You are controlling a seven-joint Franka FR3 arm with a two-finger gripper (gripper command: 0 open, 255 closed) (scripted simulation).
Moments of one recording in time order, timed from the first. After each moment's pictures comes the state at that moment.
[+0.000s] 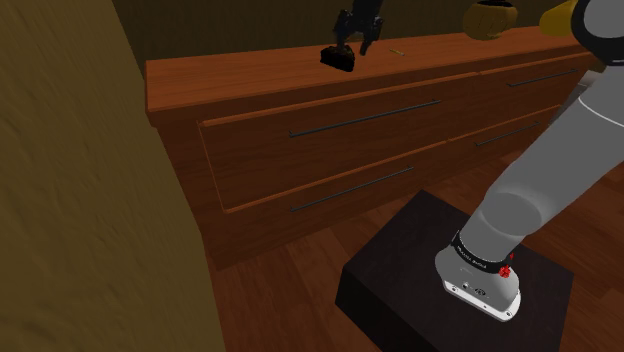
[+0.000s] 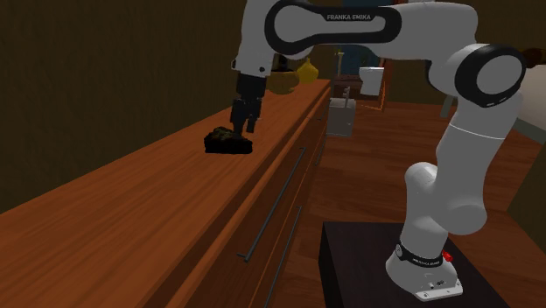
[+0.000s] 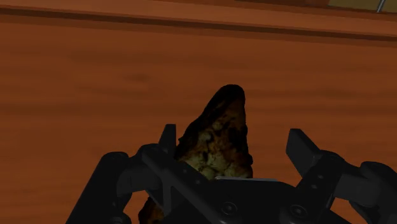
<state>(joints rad) -0.06 -0.14 -0.09 -1.74 0.13 1.77 0.08</state>
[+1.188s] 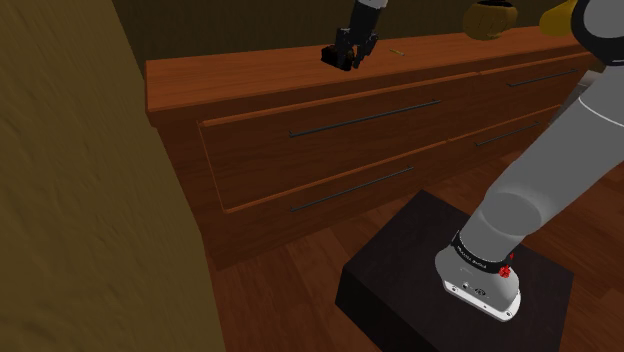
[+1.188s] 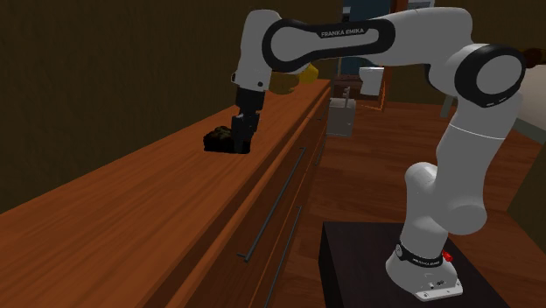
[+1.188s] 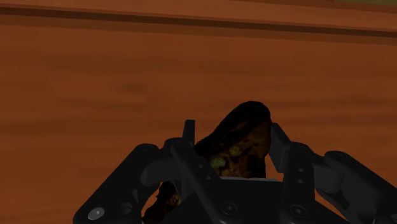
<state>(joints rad) -0.06 -0.14 -0.09 -1.83 0.14 1.86 0.08</state>
